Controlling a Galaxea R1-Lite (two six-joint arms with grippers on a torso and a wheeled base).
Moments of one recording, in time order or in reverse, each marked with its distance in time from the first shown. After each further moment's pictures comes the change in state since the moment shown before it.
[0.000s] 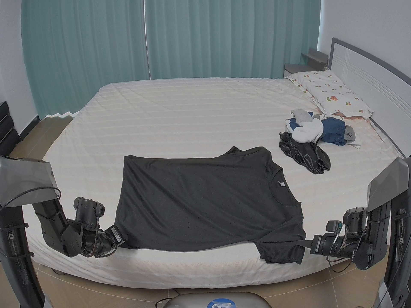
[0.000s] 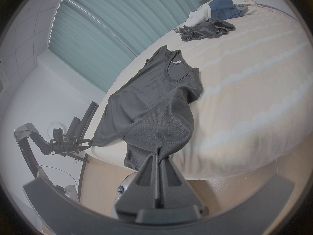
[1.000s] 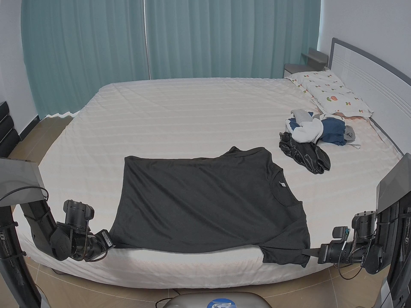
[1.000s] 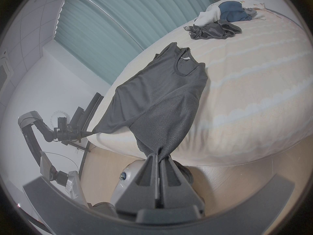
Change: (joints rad) left arm 0.044 -0.079 0.092 0.011 0.029 0.035; right arm -0.023 -0.081 0.151 0.000 0.060 -0.112
